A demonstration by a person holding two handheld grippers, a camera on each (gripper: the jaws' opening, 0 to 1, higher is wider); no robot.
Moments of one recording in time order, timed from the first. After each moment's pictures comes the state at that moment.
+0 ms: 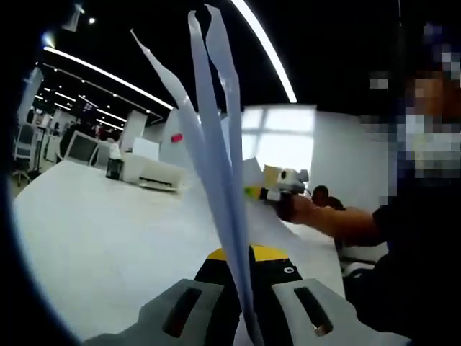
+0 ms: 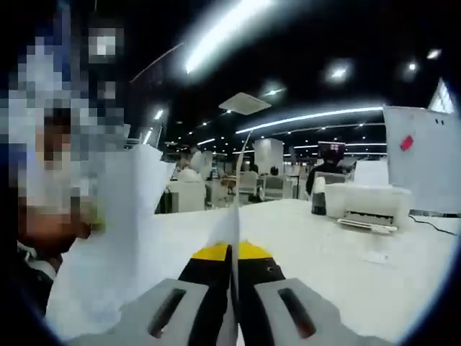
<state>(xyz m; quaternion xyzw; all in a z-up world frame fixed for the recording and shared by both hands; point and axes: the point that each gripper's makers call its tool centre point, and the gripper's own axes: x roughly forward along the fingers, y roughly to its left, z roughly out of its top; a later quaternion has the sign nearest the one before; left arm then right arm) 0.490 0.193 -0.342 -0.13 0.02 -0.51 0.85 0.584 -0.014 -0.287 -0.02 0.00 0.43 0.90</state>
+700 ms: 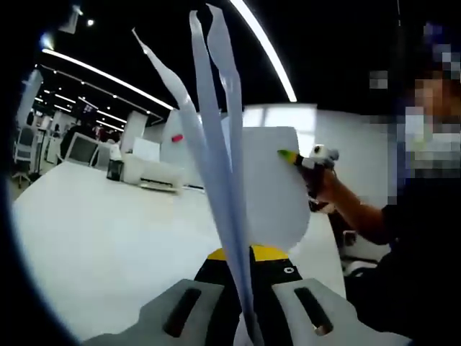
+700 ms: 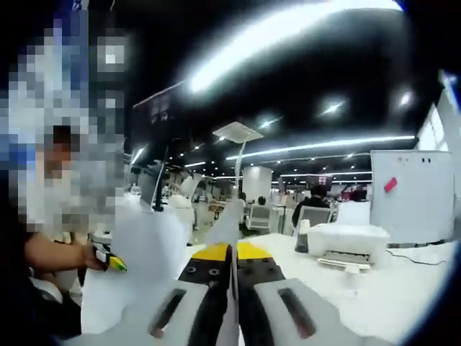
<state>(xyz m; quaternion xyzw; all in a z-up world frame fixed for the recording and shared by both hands) 0.485 0.187 -0.342 -0.12 0.02 -0.50 0.85 0.541 -0.050 -0.185 -0.02 -0.08 0.39 0.92</state>
